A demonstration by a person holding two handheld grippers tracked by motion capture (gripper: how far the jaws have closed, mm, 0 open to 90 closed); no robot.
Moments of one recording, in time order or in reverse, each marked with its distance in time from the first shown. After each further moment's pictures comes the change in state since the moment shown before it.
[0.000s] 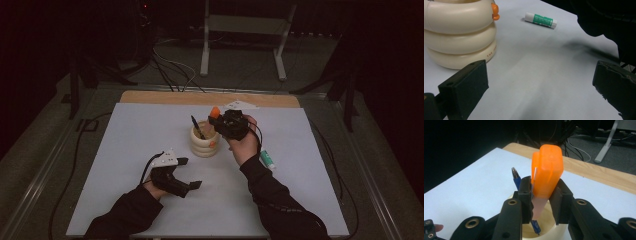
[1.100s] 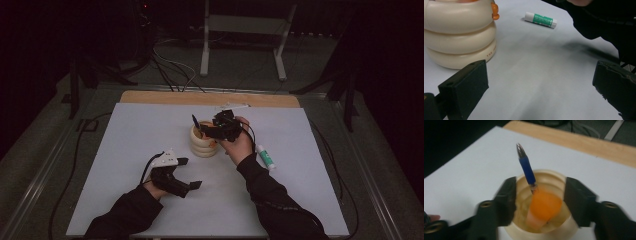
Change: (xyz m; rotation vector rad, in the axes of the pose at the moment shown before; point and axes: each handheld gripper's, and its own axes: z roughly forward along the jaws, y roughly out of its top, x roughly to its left) left arm 0.000 0.000 0.000 -0.003 -0.003 -0.002; right arm 0.005 -0.004 0.022 0.135 0.022 0.023
